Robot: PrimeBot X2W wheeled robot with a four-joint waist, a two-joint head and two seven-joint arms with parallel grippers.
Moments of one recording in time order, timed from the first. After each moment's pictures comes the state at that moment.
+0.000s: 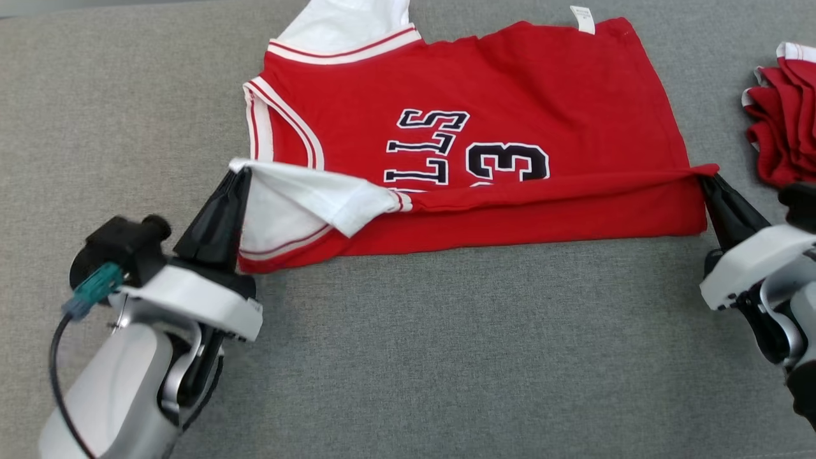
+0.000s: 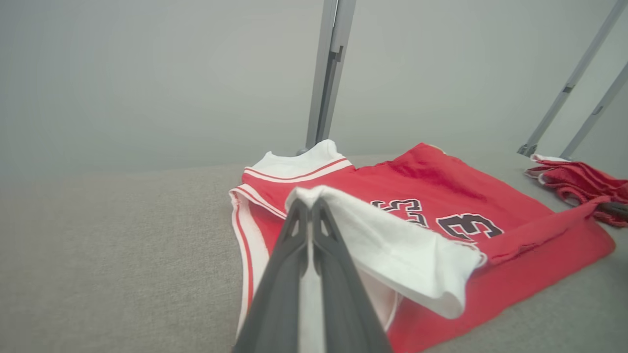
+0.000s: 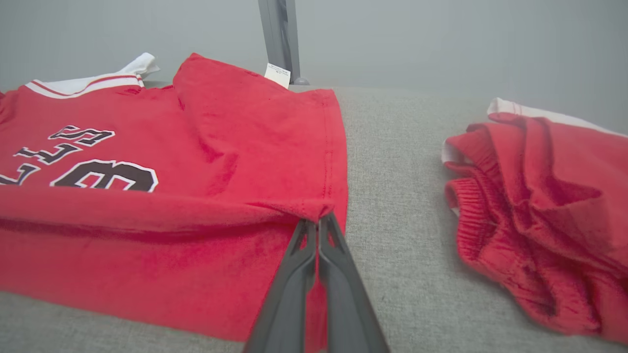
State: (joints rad) left arm -0.39 0.38 -0.43 0.12 -0.62 0.03 -0.16; right arm -0.59 -0.47 0.49 0.59 0.67 0.13 -0.18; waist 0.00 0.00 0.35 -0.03
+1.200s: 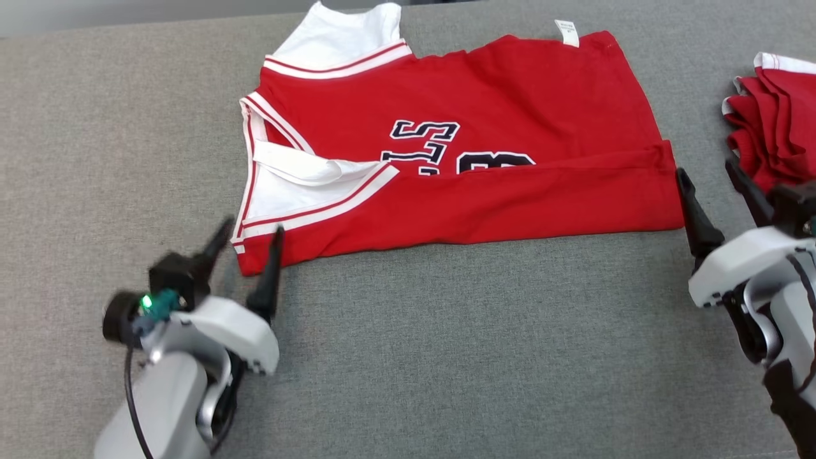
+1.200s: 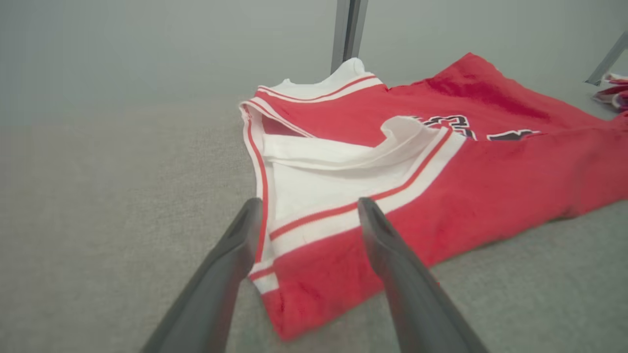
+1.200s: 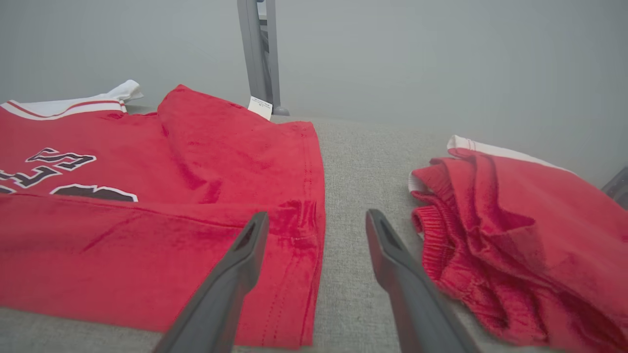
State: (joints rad) left arm -0.44 0.27 -0.45 0.47 -0.48 0.04 -0.23; right arm -0.64 -0.36 0.39 0.73 0.48 0.13 -0.26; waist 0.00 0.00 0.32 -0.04
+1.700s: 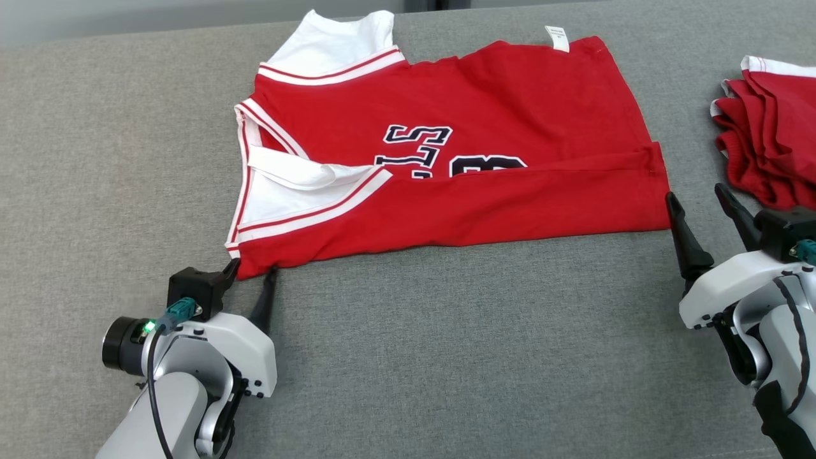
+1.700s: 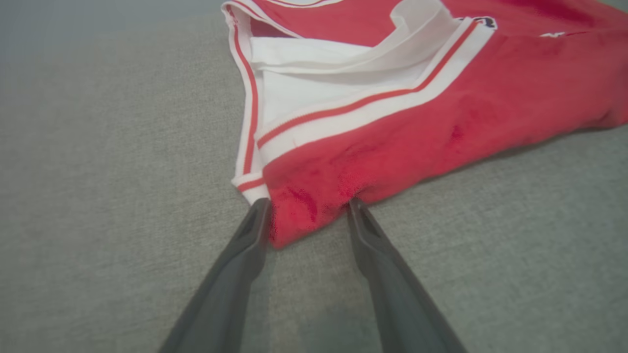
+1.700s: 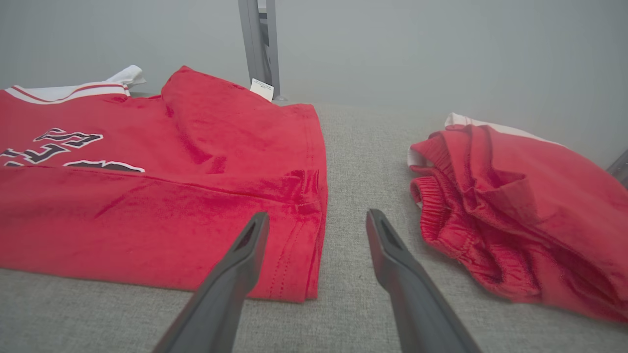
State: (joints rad) left arm -0.36 0.30 -0.50 0.41 -0.48 0.11 -0.02; right arm -0.56 -0.34 0.35 0.69 0.44 0.13 -0.26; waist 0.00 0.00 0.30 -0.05
